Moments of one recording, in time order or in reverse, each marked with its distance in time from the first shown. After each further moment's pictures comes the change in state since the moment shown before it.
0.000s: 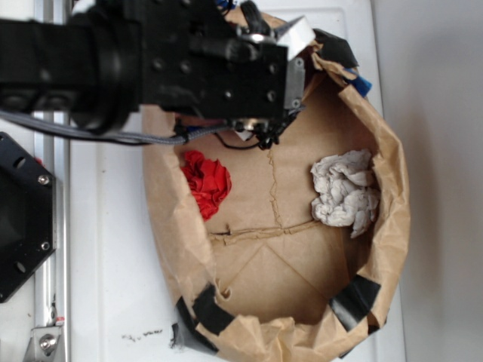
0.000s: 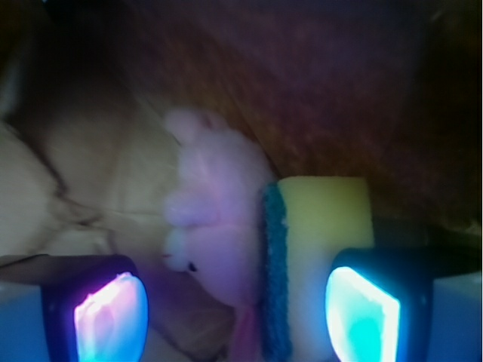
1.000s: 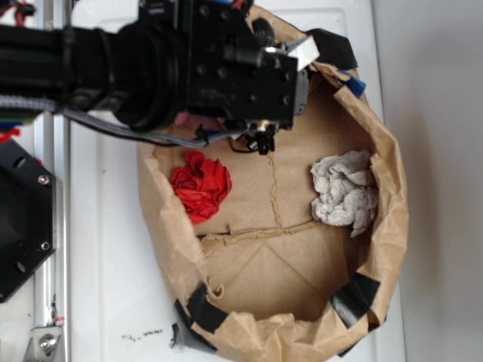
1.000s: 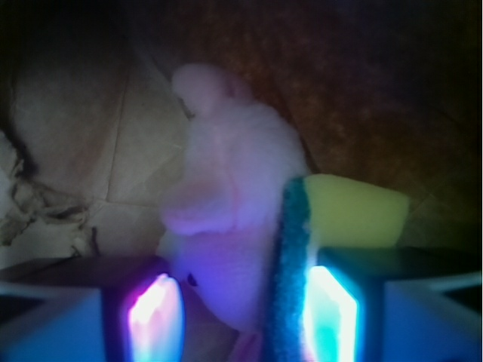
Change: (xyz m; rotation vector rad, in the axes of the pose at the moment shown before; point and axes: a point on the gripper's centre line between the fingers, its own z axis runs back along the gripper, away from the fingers) arm -0.003 -0.012 -0.018 -0.029 0.051 -0.068
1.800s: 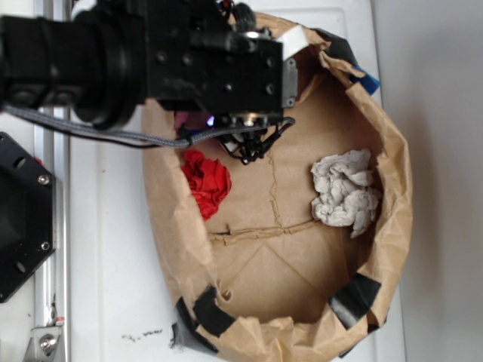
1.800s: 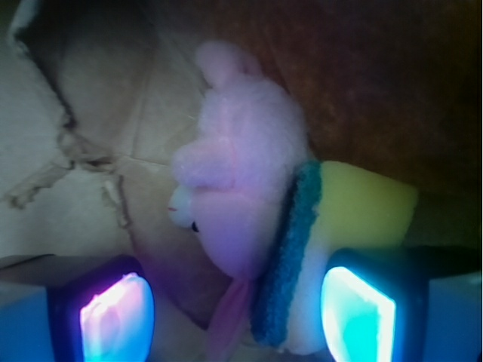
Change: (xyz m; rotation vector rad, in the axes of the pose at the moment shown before) arm -0.010 0.014 0.015 0.026 0.034 -0.037
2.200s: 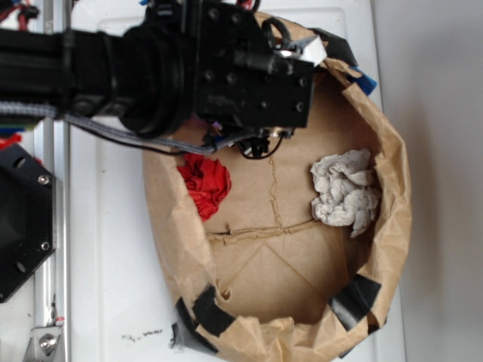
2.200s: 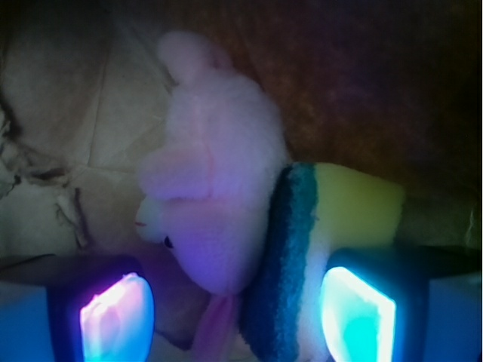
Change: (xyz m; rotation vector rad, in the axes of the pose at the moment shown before) arm 0.003 0.003 -0.005 0.103 0.037 0.048
